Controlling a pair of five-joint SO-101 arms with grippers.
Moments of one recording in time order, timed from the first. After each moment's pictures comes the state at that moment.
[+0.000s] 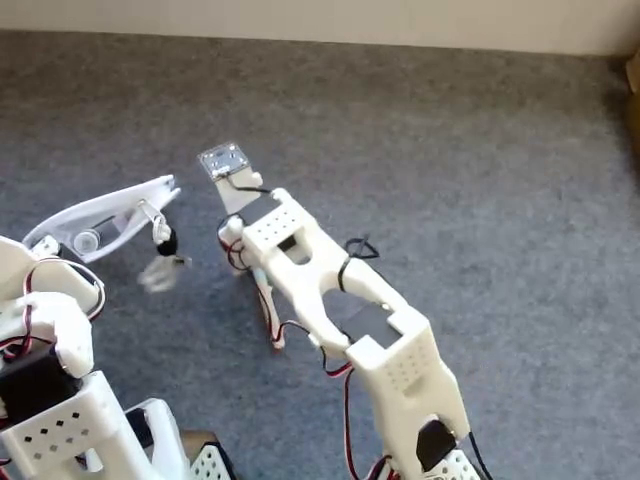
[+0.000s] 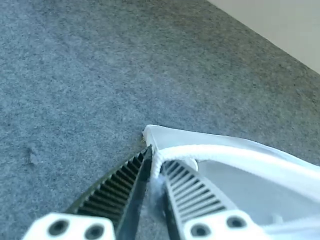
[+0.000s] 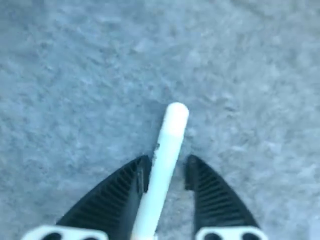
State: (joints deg) left arm -34.9 -66.9 42.8 66.2 19.2; right arm -44.4 35.4 -10.2 57.7 -2.7
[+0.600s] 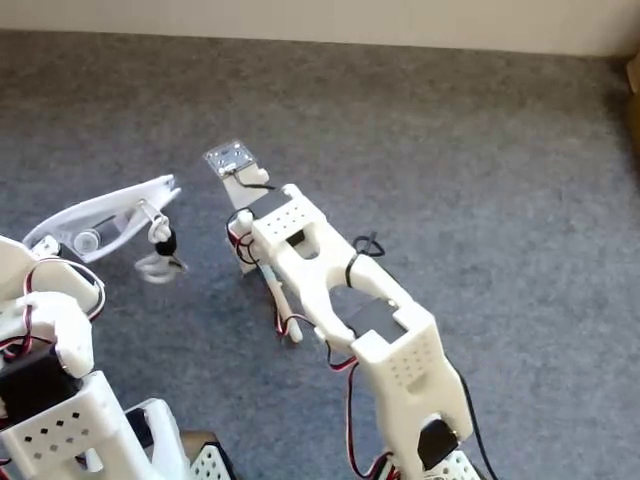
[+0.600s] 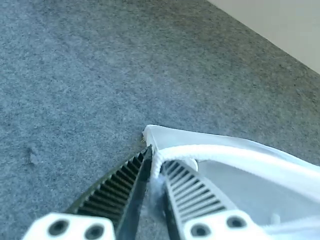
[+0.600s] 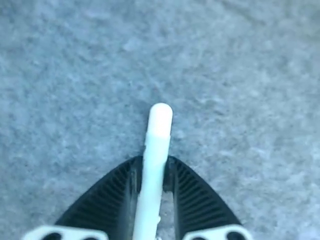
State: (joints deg) left arm -34.9 -66.9 42.8 66.2 19.2; right arm -42.1 34.1 -9.8 57.3 0.0
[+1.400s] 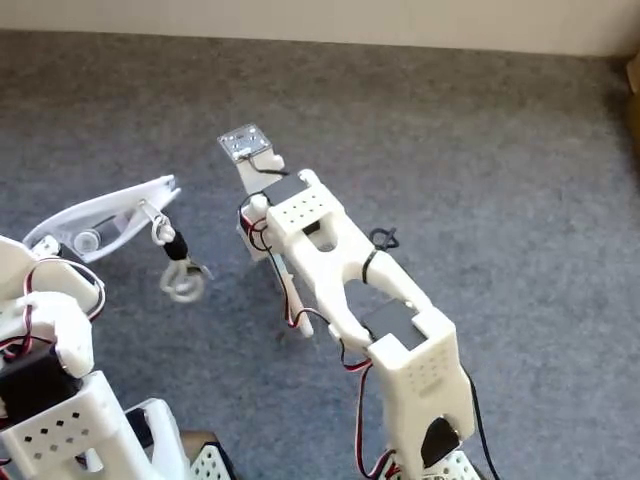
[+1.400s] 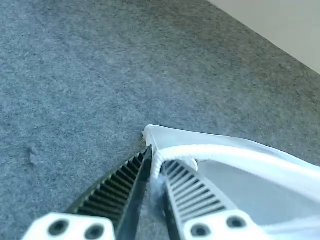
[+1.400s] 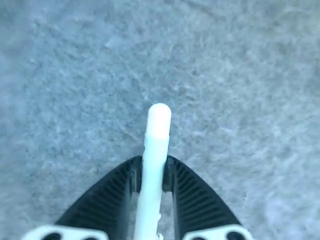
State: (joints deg) left arm -34.9 -66.9 42.8 66.2 19.2; right arm -38.9 27.1 -9.5 62.3 0.5
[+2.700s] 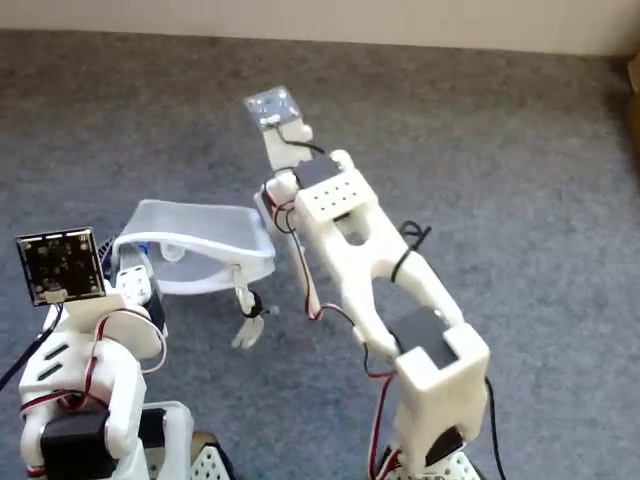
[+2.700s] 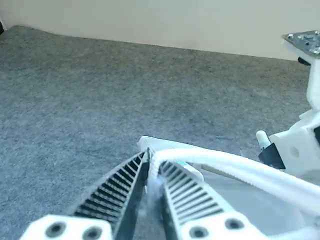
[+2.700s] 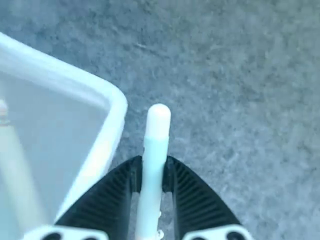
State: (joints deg) left arm -12.9 -88.4 52.3 68.8 6.8; right arm -34.2 16.7 -7.3 62.3 0.5
